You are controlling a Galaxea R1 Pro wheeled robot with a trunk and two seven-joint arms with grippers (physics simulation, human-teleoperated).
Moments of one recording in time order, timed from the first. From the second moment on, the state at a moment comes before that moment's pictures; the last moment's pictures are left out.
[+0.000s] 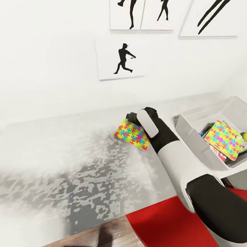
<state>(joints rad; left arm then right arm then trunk) -0.81 1.21 0.02 -0.57 0.45 0.93 -1.49 -1.41 0.17 0.54 -0.60 -1.00 0.57 -0.65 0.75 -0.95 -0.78</state>
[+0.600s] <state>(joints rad) -0.81 1.23 0.02 -0.67 0.44 0.97 -1.49 -1.44 0.17 0.51 -0.54 -1.03 0.55 -0.64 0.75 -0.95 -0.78</state>
